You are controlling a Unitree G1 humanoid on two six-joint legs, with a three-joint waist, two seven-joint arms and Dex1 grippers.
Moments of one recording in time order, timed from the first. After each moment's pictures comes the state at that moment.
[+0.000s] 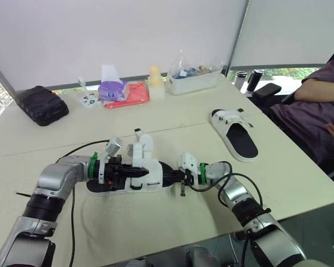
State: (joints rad) left arm -0.49 0.68 -0.11 0.12 -0.57 0.72 -1.35; right arm -0.57 -0.28 0.34 0.53 0.12 -0.14 1.10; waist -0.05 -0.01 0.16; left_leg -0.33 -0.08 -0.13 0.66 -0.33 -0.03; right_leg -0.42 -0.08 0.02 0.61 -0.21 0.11
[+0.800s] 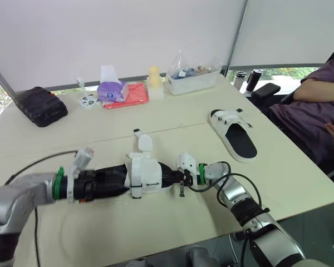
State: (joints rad) left arm -0.07 0.84 0.23 -0.35 -0.82 0.99 -1.15; right arm -0.58 -0.28 0.35 0.55 0.12 -0.15 1.10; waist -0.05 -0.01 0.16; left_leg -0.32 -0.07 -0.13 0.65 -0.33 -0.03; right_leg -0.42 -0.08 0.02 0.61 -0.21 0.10
